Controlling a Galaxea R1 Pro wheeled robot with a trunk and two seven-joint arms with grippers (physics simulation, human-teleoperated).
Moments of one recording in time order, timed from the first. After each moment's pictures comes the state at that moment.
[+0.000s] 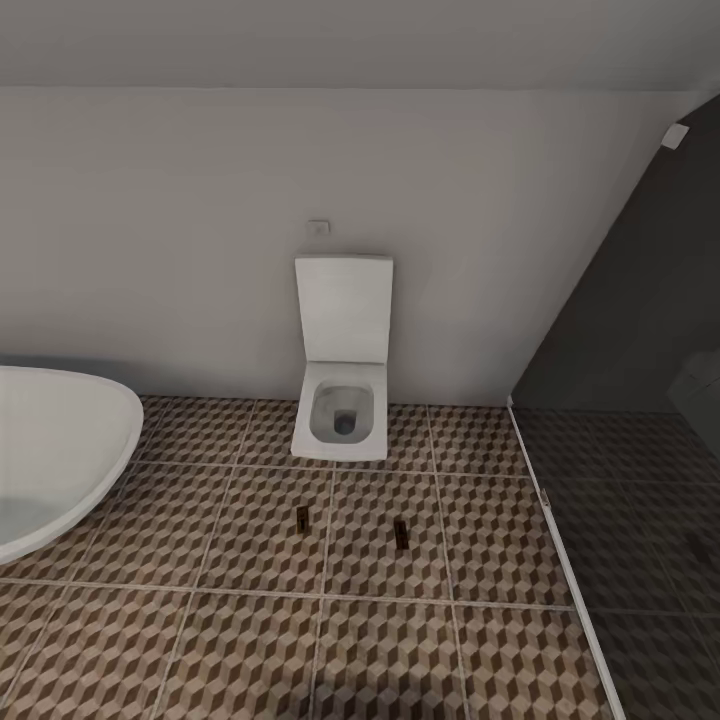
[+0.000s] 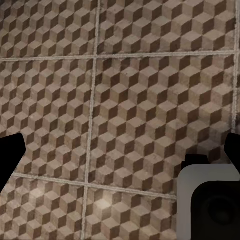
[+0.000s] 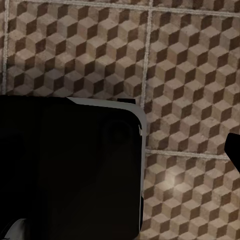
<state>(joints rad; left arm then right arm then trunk) -0.31 0.11 -0.39 0.07 0.38 -0.72 0.14 -0.14 -0.05 0.04 -0.02 -0.03 -0.67 0.06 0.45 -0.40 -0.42</state>
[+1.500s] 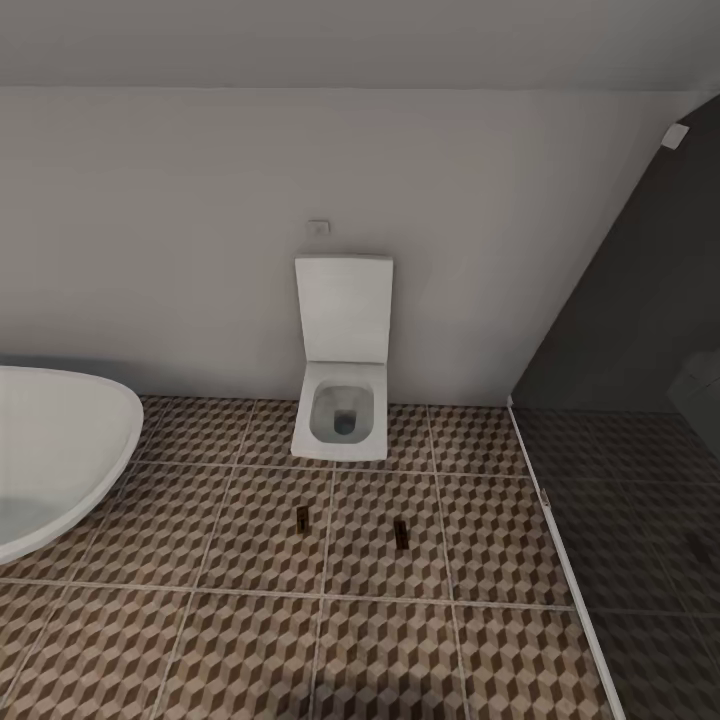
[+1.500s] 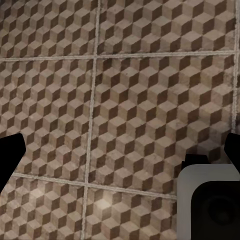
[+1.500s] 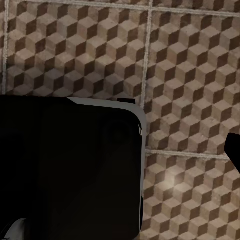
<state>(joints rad) -0.31 0.11 -0.39 0.07 0.38 -0.72 0.14 -0.14 -0.05 0.04 -0.02 -0.03 -0.67 0.06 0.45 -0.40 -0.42</state>
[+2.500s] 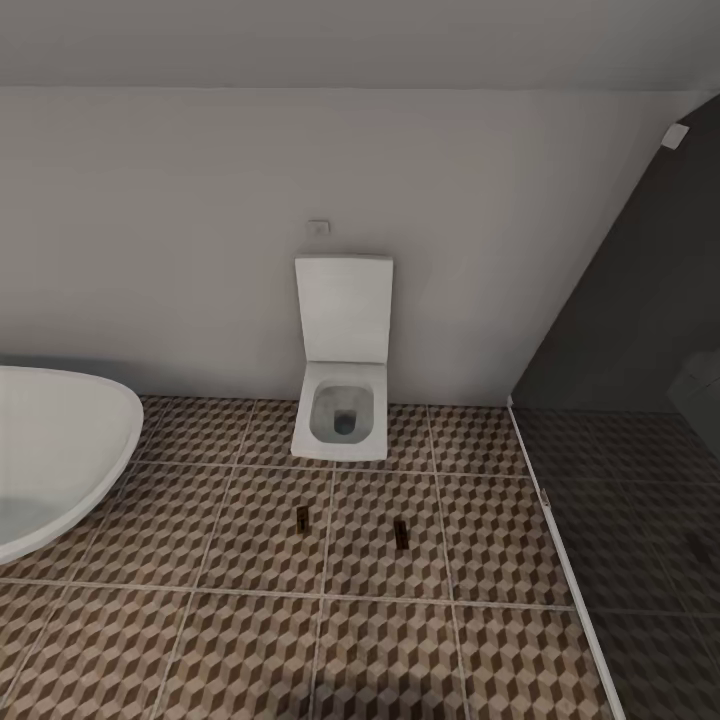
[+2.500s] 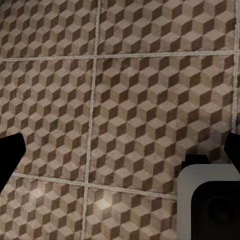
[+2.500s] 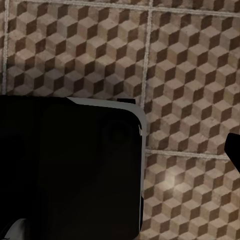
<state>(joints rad) -0.31 0.11 -0.39 0.07 0.38 -0.72 0.14 -0.14 -0.05 0.04 -0.02 -0.03 -0.67 0.06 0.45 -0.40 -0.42</state>
